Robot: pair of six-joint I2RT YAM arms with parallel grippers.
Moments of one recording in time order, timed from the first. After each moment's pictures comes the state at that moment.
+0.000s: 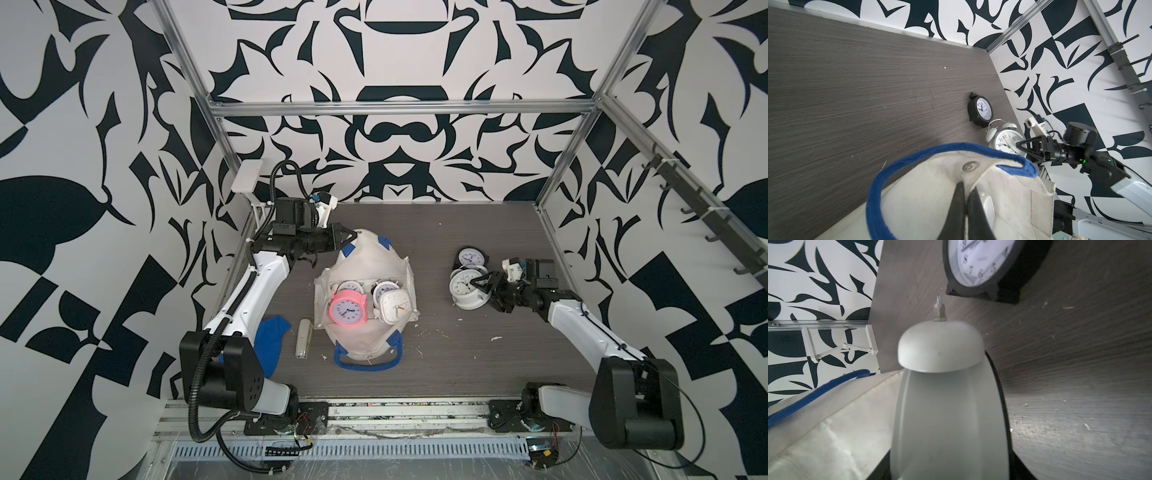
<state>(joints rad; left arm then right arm) -0.15 1.45 1.27 -0.47 0.77 -0.30 -0.04 1.25 0.64 -0.30 -0.70 0.77</state>
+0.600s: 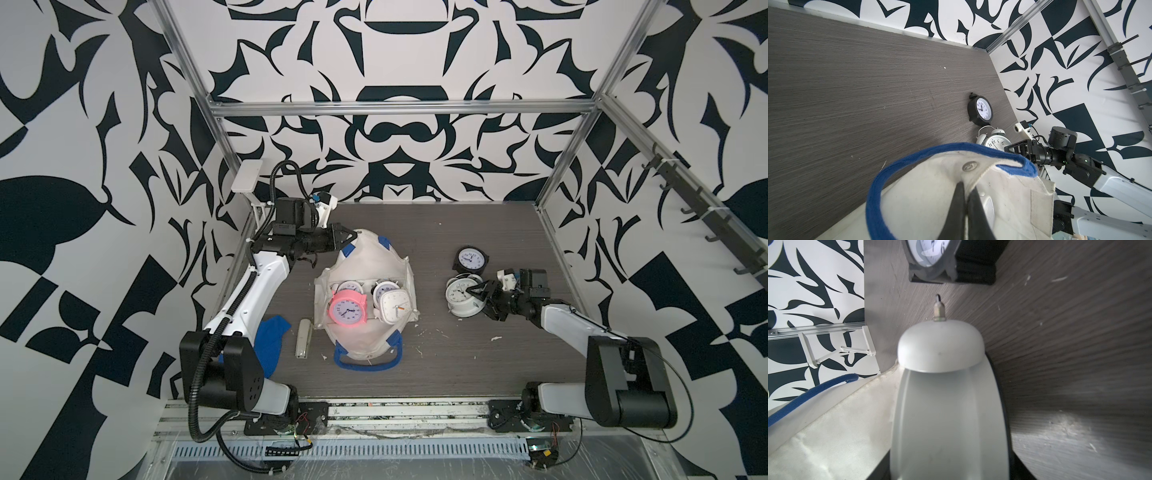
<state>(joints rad) -0.15 1.45 1.27 -0.47 0.77 -0.30 -0.04 1.33 0.53 -0.10 -0.73 0.83</state>
